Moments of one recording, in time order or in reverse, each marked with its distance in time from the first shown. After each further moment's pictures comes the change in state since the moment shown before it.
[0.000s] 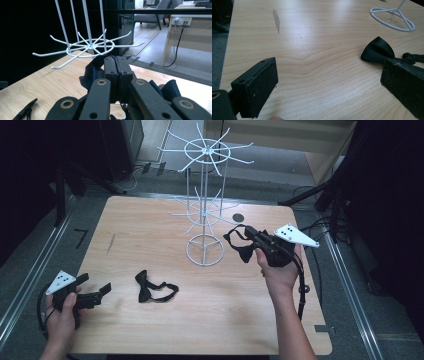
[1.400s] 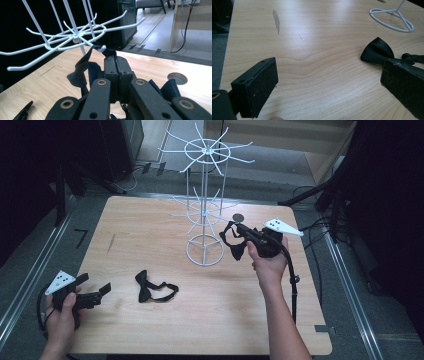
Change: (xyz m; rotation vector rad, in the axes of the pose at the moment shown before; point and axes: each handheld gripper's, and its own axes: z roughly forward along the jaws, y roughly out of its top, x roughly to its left) left arm 0.001 0.000 0.000 -0.004 -0.002 -0.002; right arm -0.019 -0.019 0.045 0.077 0.015 0.111
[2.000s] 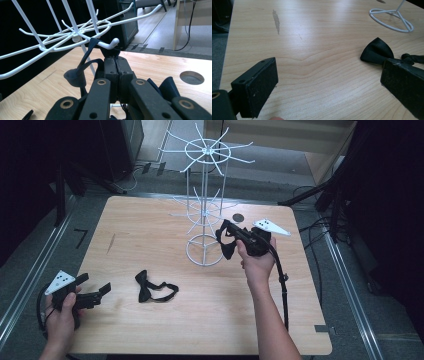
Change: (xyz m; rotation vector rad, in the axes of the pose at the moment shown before) left arm 0.000 0.000 0.000 -0.001 -0.003 -0.002; right arm 0.009 -0.011 0.028 -0.019 0.002 0.055
